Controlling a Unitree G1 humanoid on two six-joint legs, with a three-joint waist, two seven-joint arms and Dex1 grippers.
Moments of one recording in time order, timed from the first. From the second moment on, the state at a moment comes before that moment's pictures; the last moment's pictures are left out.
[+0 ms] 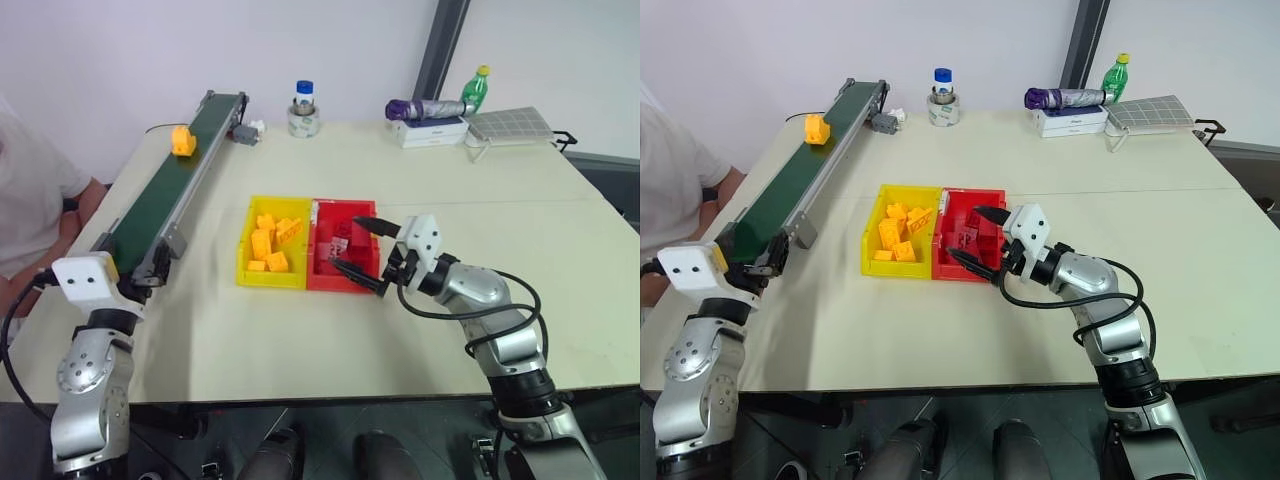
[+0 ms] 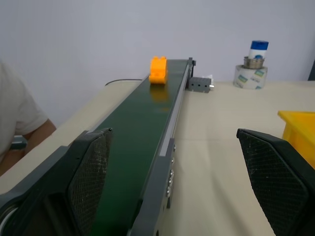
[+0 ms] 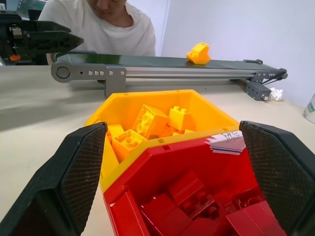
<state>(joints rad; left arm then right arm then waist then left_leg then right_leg) -0.05 0.31 0.42 -0.30 -0.35 0.17 -0.17 -0.43 -0.40 0.08 -0.11 0.32 0.16 0.81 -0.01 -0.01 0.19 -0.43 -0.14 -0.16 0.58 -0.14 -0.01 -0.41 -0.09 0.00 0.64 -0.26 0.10</state>
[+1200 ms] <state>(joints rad) -0.78 0.57 0.35 0.78 -0.23 0.06 -0.26 -0.41 -0.40 0.09 -0.12 0.30 0.17 0.78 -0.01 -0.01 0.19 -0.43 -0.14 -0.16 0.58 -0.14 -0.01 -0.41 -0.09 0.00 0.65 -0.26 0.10</state>
